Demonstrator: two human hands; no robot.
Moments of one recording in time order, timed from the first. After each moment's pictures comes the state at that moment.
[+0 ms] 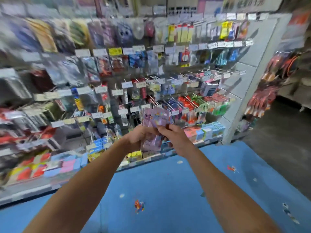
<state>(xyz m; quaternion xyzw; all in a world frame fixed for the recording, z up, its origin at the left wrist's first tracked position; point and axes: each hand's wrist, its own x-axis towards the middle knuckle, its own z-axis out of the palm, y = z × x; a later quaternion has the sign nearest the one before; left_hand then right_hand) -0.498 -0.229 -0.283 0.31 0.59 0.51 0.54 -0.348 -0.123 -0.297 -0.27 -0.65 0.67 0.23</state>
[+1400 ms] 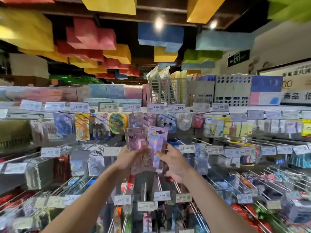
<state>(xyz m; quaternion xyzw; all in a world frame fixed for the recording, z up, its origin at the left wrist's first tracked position) -0.925 -0.065 -0.092 0.30 0.61 0.71 0.19 -0.808 0.086 -0.092 -0.03 -0.68 0.70 0.23</state>
